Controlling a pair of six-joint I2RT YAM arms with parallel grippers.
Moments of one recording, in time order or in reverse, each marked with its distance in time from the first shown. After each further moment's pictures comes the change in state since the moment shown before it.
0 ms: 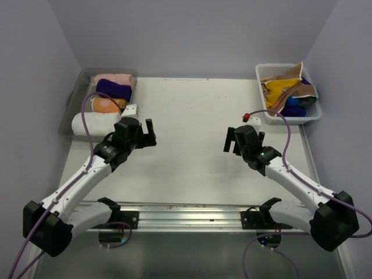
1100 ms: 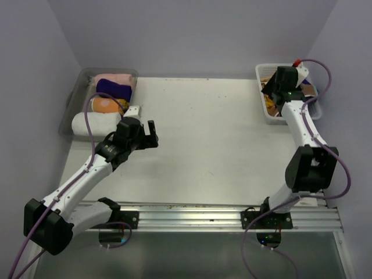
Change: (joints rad) left arm 0.000 0.018 0.000 -0.007 0.064 0.000; right arm -0.530 0.483 0.698 -0.051 -0.060 0.000
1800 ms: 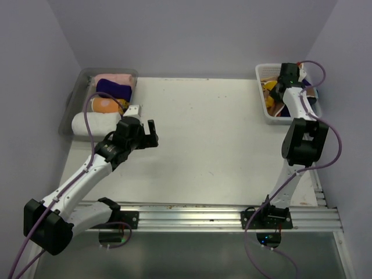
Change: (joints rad) left arm 0.000 -0.002 0.011 -0.009 0.002 0.000; right arm -0.140 0.467 0.376 -0.113 -0.141 0.006
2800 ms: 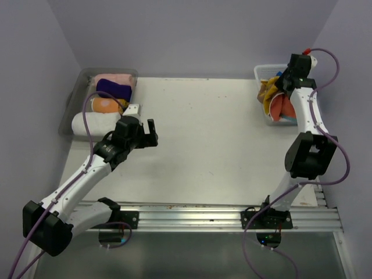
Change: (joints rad) left arm 0.000 -0.010 0.011 -0.002 0.000 0.019; right arm 0.001 -0.253 -0.065 0.009 -0.061 -0.023
